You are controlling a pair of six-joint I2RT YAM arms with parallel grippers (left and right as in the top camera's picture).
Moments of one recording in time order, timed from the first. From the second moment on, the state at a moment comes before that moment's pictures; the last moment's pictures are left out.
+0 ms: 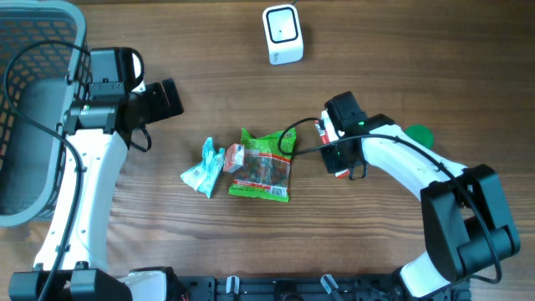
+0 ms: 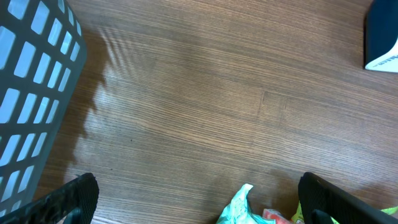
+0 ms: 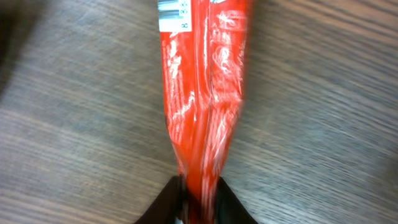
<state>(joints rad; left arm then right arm) 0.03 1.45 1.25 -0.80 -0.02 -0.24 0.38 1.75 0.98 -0.64 0.00 0.04</state>
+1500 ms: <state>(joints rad) 0.03 1.45 1.25 -0.80 -0.02 -0.24 0.19 1.68 0.89 -0.54 -0.26 -0.03</state>
